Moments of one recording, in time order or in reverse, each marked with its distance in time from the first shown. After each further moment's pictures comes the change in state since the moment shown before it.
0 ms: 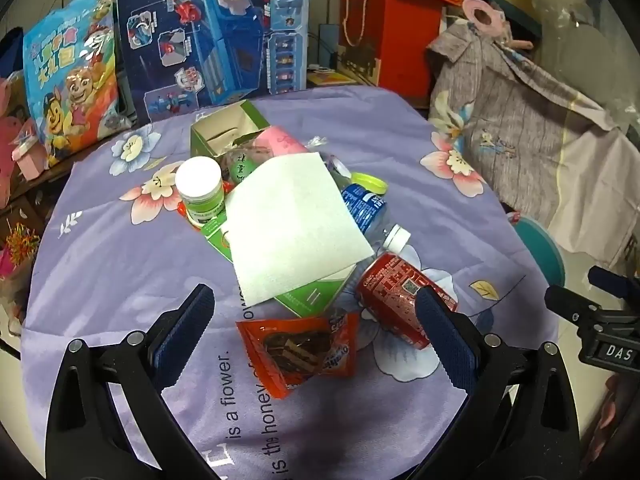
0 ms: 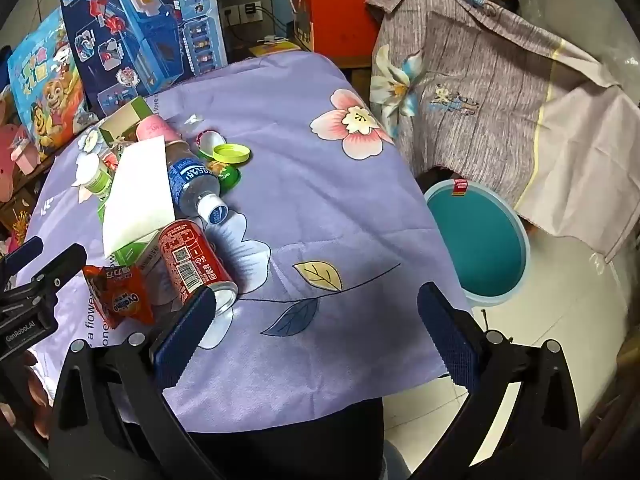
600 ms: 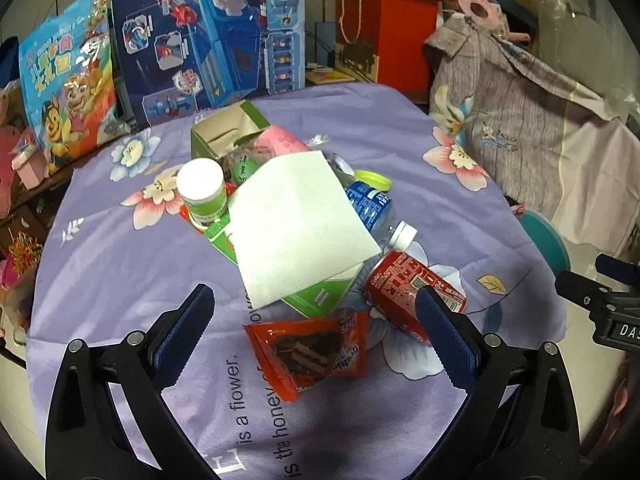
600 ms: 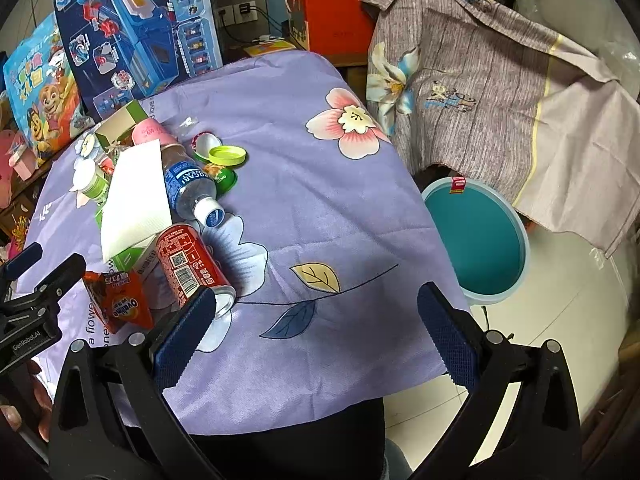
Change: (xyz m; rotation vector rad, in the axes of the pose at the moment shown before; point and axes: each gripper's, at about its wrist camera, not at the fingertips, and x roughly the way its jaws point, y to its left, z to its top) left arm 0.001 0.003 0.000 0.027 -0.002 0.015; right arm -0.003 -0.001 0.006 0.011 0.003 -0.008
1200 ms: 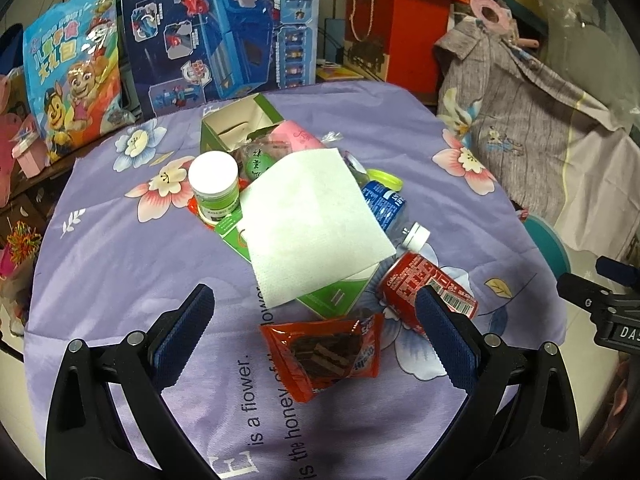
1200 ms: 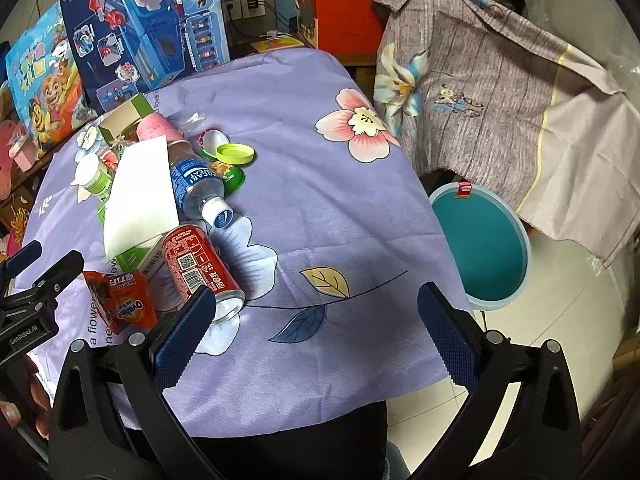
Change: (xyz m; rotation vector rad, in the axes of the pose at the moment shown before) left arm 0.005 0.019 0.003 -0.032 0.023 -0.008; right arm 0.002 0.015 0.009 -0.028 0.019 -0.007
